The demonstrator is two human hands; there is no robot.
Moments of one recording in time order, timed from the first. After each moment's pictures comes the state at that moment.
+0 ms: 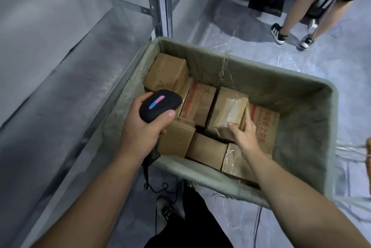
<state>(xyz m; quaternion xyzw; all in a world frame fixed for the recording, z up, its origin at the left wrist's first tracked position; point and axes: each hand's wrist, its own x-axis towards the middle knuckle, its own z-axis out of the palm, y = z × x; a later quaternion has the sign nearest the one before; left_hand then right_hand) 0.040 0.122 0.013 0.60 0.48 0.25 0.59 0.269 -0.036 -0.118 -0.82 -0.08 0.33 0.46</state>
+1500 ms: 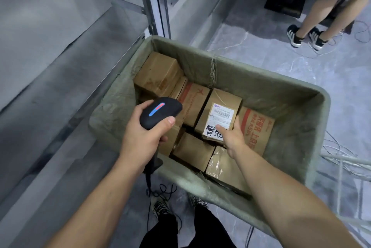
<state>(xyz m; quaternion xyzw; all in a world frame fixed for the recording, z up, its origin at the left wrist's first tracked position) 0.093 0.049 0.020 0.54 0.53 0.27 0.59 0.314 -0.044 -0.155 -0.74 0.00 0.45 0.50</state>
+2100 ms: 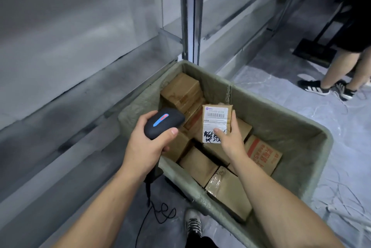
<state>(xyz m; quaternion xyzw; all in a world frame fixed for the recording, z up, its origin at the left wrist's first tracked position) 0.069 -0.008 0.057 0.51 0.54 0.37 0.57 0.304 -0.027 -0.072 -0.72 -0.29 0.39 0.49</state>
